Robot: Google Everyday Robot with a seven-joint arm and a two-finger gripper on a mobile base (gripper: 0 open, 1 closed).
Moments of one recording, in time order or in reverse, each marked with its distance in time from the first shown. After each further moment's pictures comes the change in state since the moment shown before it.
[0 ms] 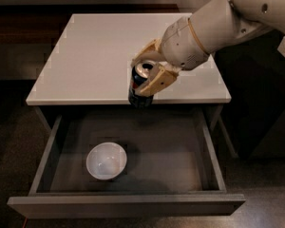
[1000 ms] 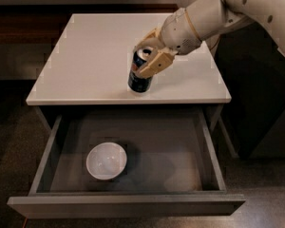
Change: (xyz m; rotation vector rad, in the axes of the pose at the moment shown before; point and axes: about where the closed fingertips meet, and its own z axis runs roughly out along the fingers) arm 0.027 -0.067 0.011 0.001 -0.059 0.083
